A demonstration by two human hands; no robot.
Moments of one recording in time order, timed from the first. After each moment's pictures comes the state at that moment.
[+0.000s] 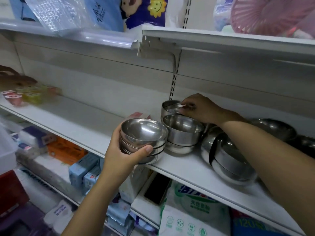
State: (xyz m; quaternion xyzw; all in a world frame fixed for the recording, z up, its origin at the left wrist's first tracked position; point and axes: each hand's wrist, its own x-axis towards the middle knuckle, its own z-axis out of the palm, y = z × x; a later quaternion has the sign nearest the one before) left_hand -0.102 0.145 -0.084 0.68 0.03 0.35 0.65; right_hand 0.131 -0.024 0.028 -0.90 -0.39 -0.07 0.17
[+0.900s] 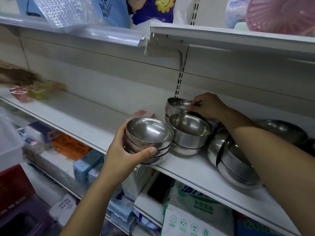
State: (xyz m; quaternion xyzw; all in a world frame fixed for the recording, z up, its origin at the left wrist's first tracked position) left_hand -0.101 0.163 -0.089 0.71 0.04 0.32 0.62; right_hand 0.149 -0.016 0.029 -0.90 -0.34 -0.08 0.25
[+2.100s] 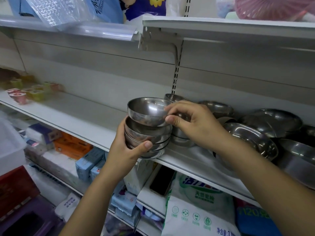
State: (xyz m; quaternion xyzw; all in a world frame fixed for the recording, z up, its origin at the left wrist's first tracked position) left_hand -0.100 0.163 -0.094 0.73 0.00 0.31 0.61; right_hand 0.014 -0.022 0.002 -0.76 -0.49 -0.08 0.43
